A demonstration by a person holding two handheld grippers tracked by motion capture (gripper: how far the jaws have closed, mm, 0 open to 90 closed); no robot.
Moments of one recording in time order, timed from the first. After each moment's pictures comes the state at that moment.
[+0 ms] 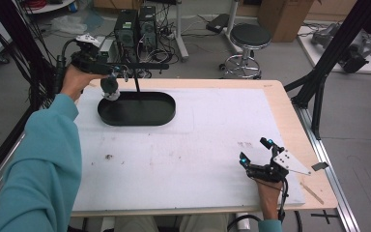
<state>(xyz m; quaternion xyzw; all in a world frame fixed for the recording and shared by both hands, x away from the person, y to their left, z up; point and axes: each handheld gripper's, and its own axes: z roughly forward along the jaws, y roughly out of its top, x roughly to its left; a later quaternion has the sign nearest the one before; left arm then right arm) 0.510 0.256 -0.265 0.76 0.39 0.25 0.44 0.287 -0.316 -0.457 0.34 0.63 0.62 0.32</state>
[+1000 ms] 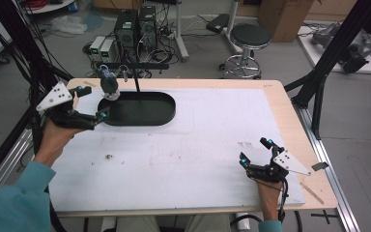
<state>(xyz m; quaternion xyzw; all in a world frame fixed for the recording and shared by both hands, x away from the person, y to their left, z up) 0.354 0.280 -0.329 0.72 0.26 0.28 0.58 0.287 -0.316 -0.457 0.33 0.63 0.62 0.33</state>
